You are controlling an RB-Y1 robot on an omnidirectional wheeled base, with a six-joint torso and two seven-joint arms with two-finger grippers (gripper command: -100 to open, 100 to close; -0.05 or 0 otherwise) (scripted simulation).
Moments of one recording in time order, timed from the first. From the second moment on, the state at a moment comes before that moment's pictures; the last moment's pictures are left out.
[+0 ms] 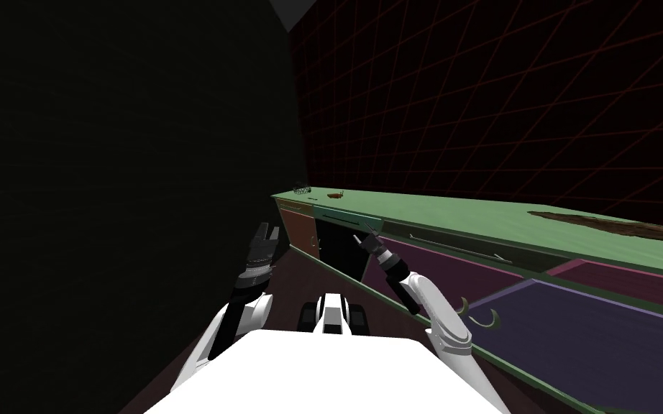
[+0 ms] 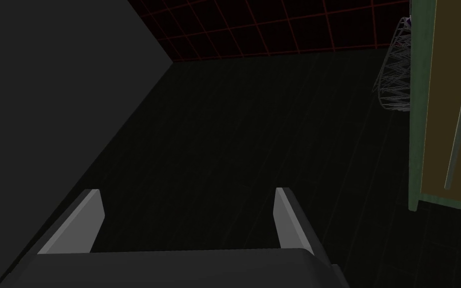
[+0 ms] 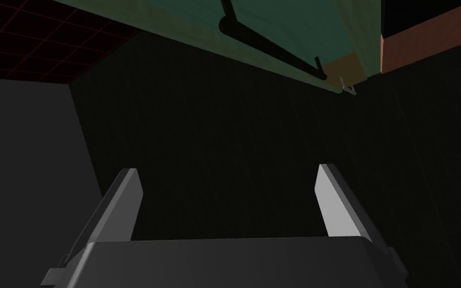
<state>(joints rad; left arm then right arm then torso) 0.51 0.03 0.05 -2.24 -0.12 -0.55 0.04 0.25 -0.27 -0.02 -2.10 1.27 -0.47 0.92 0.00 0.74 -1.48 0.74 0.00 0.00</state>
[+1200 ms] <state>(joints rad) 0.51 0.03 0.05 -2.24 -0.12 -0.55 0.04 0.20 -0.33 -0.03 -2.04 1.56 -0.44 1.12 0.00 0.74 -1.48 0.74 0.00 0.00</state>
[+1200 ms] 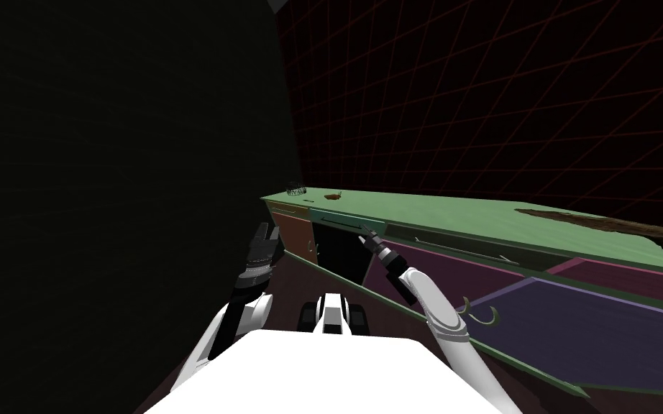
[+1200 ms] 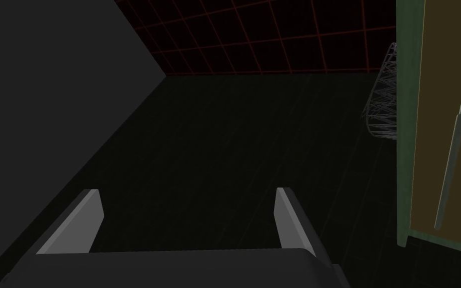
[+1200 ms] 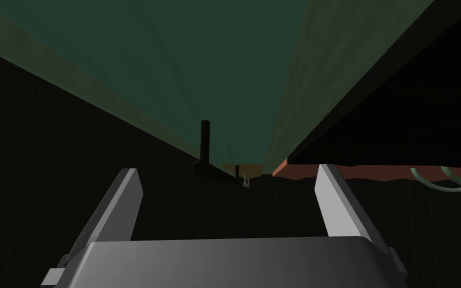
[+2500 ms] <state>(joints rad) 0.51 0.03 0.05 -2.24 -0.12 -0.55 0.04 0.19 -0.42 -0.09 -2.11 1.56 -0.49 0.99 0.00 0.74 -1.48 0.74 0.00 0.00</state>
